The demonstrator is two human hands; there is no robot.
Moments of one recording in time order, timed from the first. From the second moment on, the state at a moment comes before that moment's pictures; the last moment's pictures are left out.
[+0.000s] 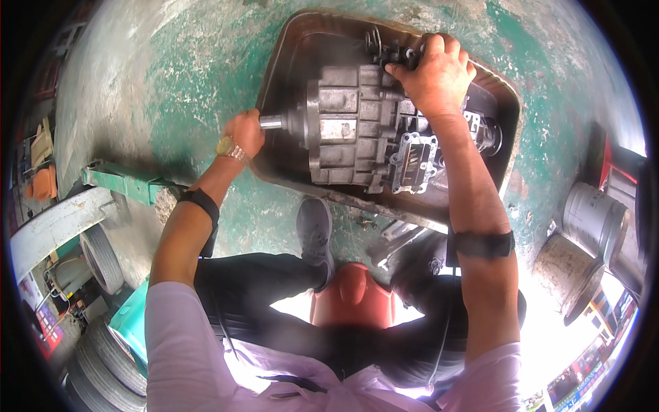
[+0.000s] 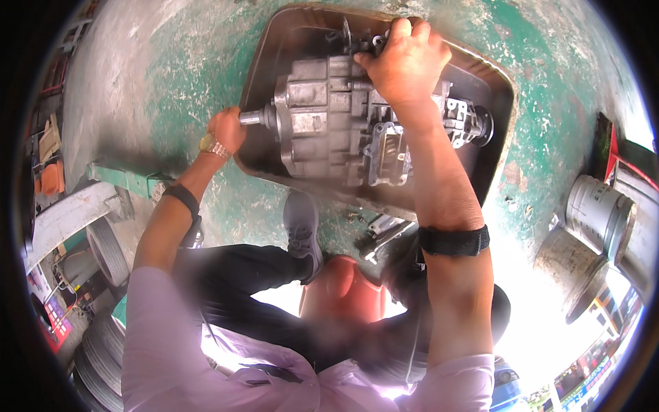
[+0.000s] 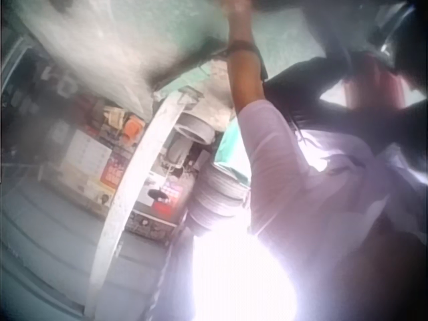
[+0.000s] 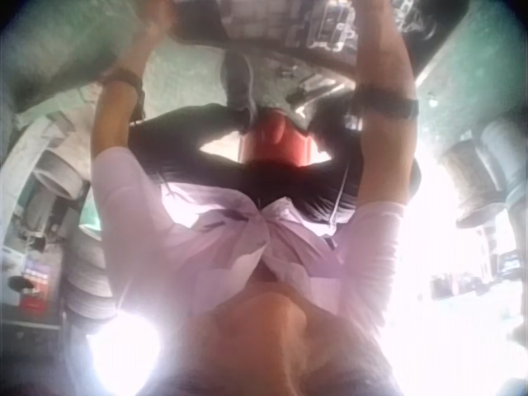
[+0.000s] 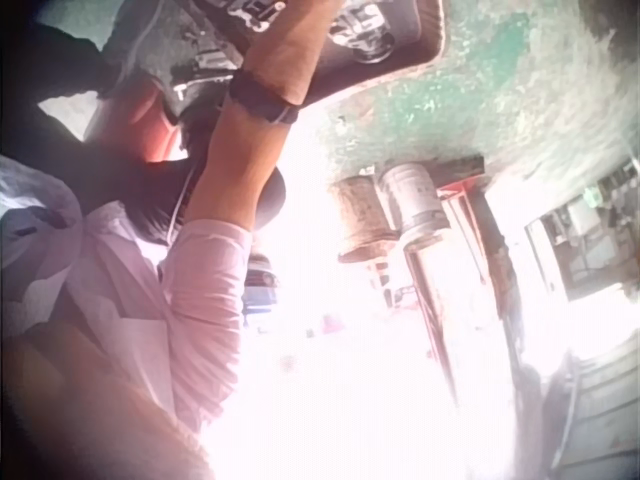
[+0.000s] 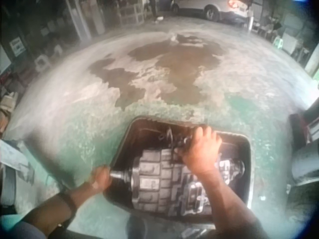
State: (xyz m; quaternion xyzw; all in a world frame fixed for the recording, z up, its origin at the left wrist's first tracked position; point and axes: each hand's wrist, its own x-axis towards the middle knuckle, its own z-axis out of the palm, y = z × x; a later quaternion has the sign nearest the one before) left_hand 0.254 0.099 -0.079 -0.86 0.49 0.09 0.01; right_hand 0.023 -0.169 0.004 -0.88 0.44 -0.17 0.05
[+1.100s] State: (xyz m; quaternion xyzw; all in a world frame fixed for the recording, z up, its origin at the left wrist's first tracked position) left_hand 0.282 0.076 -0.070 -0.81 0.48 0.29 0.14; right_hand 0.025 -0.168 0.004 -0.89 0.44 -0.15 0.00
